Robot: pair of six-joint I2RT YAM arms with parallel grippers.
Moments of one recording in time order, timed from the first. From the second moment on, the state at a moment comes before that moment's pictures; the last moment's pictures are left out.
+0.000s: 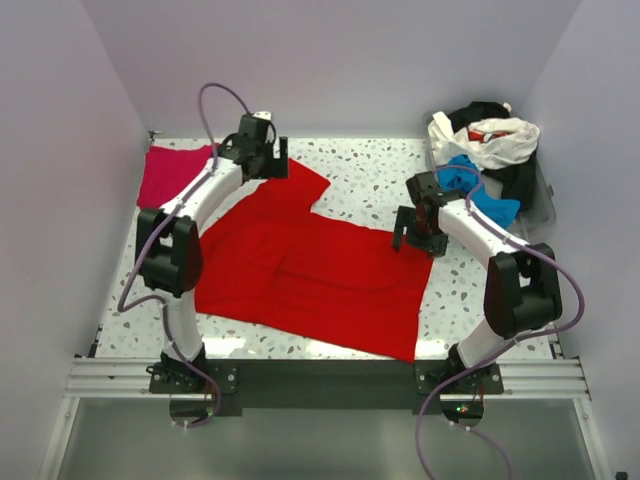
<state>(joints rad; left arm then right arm) -0.30 1.94 1.67 -0.50 -0.15 -0.26 0.28 1.63 1.16 -0.83 0.14 0.50</state>
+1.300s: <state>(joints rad) -0.51 2.44 2.00 -0.32 -0.16 -0.17 0.17 1.62 0.90 -0.47 0.26 0.62</state>
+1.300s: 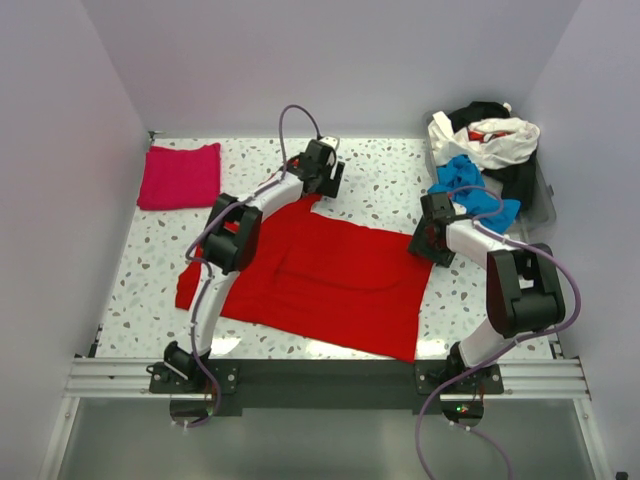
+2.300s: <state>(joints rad) -0.53 2.49 2.05 -0.28 -0.23 -0.10 0.17 1.62 0.85 -0.26 0.33 0.70</state>
